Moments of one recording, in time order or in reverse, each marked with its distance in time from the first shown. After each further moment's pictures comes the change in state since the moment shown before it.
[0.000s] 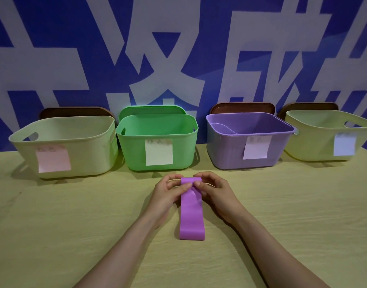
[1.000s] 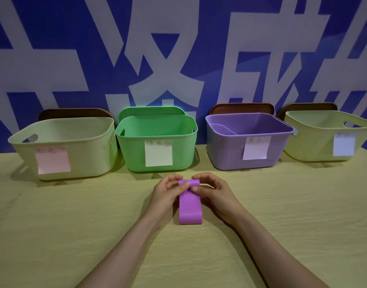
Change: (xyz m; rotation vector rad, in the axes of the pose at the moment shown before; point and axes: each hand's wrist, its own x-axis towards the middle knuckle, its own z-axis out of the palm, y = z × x) left_hand -0.004 0.002 0.002 -0.073 0.011 -0.028; right_hand -0.002 -0.003 -0.002 0.003 -0.033 0.027
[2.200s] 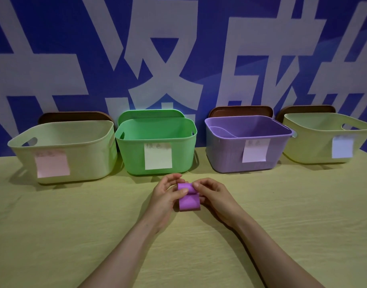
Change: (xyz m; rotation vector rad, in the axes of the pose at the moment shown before) left_hand -0.003 0.006 -0.001 -0.059 -0.056 0.028; right_hand 0.000 -0.002 0.002 0.017 0.000 0.047
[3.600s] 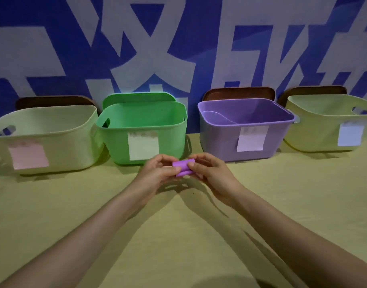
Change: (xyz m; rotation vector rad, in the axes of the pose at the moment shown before) left_hand 0.026 0.026 0.015 0.277 -0.026 -0.078; right_hand 0.013 -0.034 -0.013 0.018 0.036 -0.024
